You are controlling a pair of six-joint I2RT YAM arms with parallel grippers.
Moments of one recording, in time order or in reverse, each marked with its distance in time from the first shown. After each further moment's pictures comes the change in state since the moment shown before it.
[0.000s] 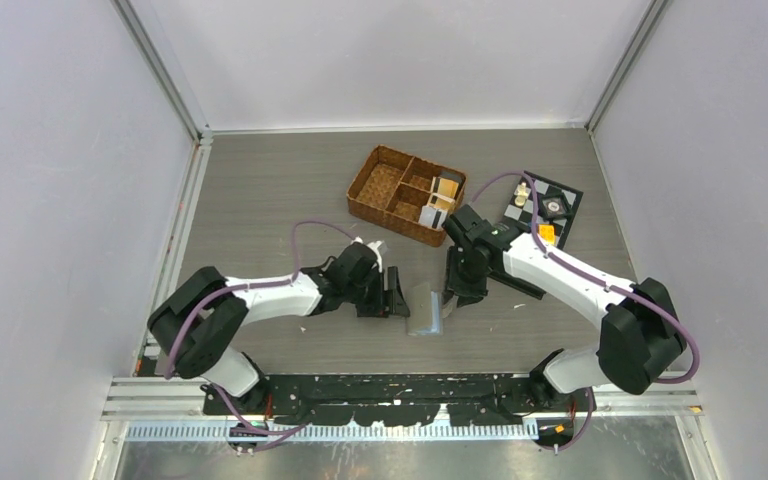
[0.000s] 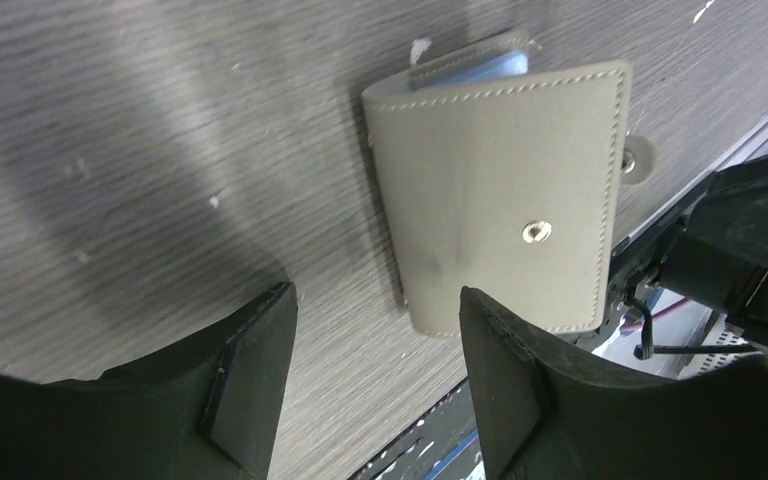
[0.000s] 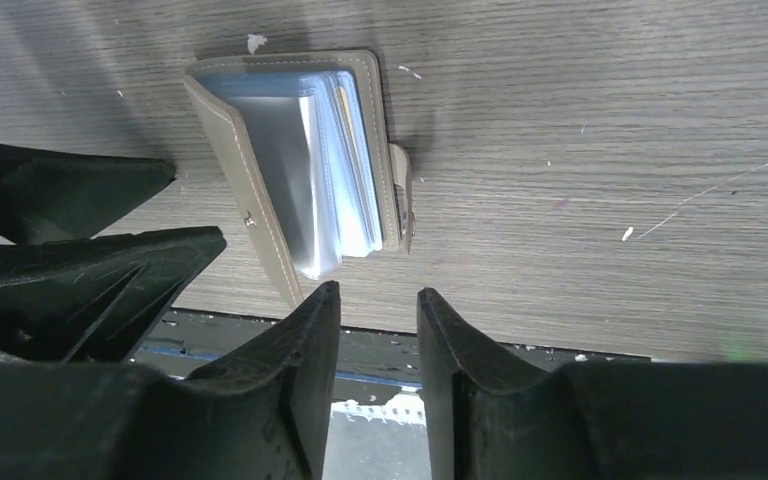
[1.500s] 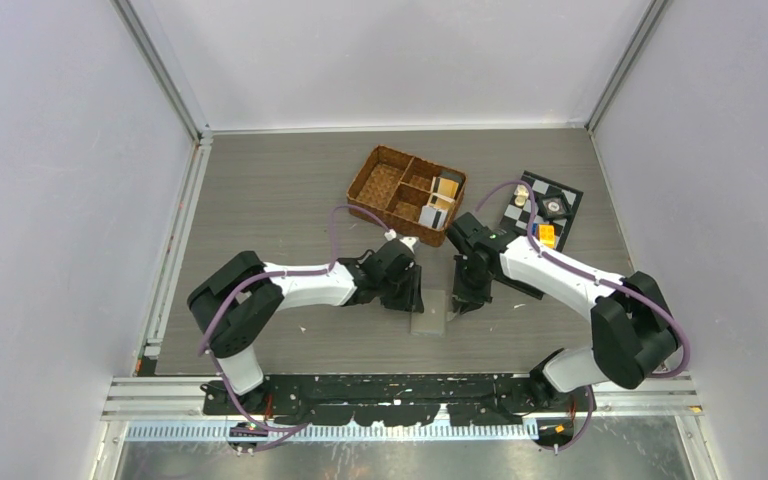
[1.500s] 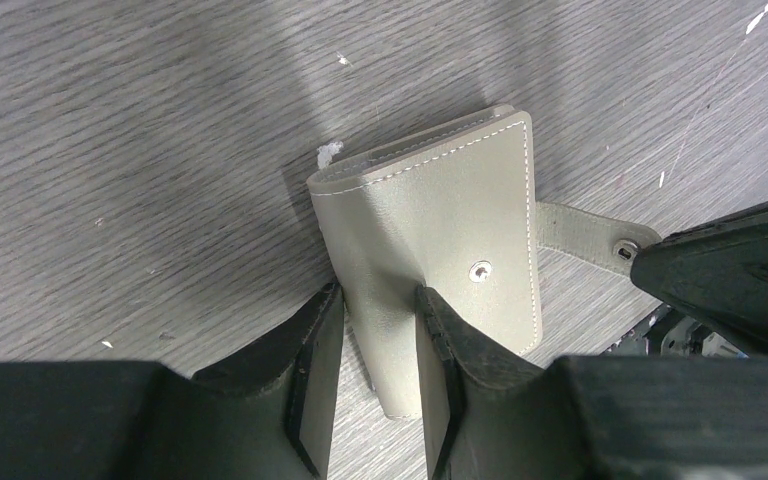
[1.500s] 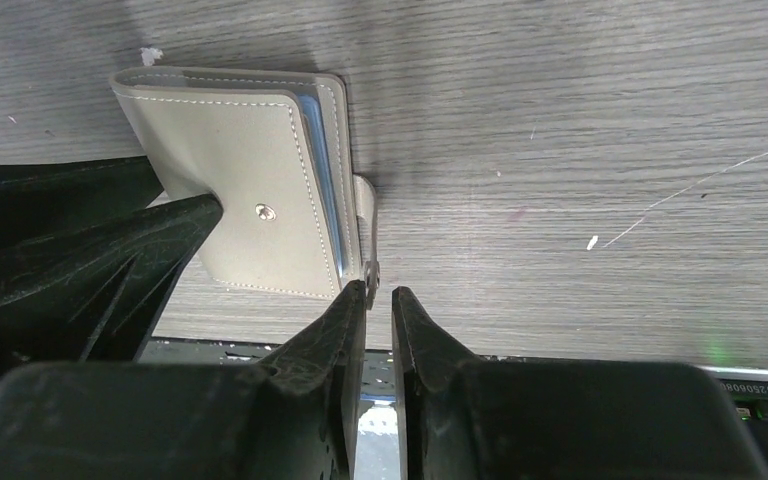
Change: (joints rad) left arm -0.126 0.220 0.252 -0.080 -0.154 0.101; right arm -0.029 0.034 -0.084 0.045 0.011 -0.010
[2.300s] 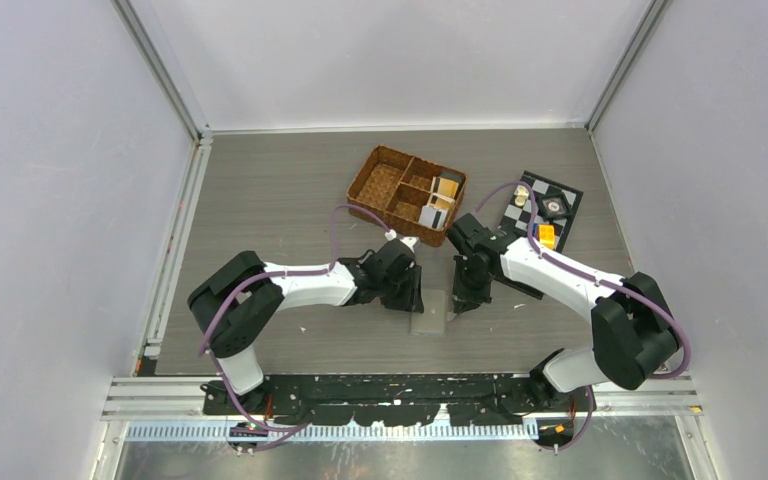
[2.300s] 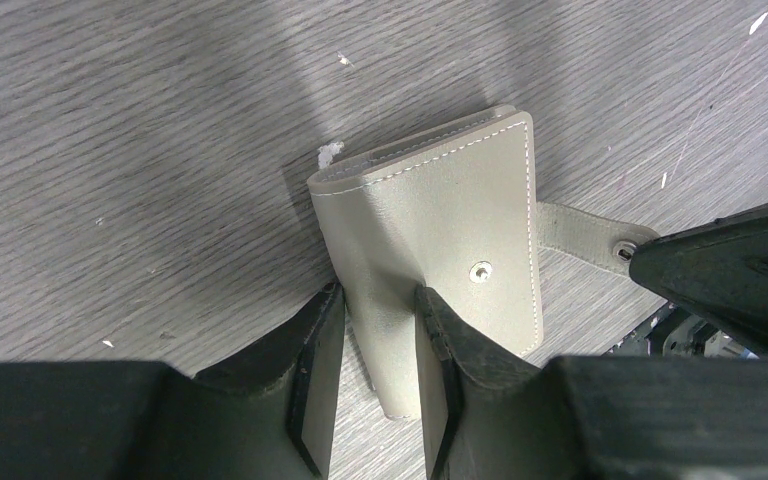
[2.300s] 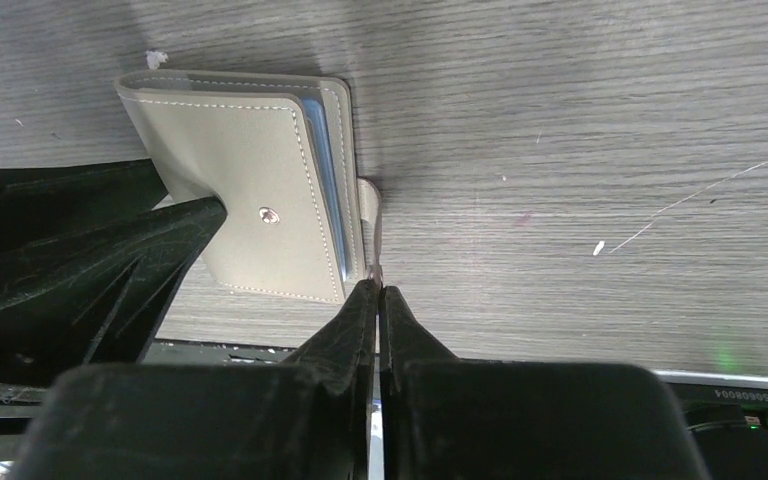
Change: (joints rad) left arm -0.003 0.002 0.004 -0.008 -0.006 0.000; right arm 0.000 -0.009 -0.012 0.016 -0.004 0.006
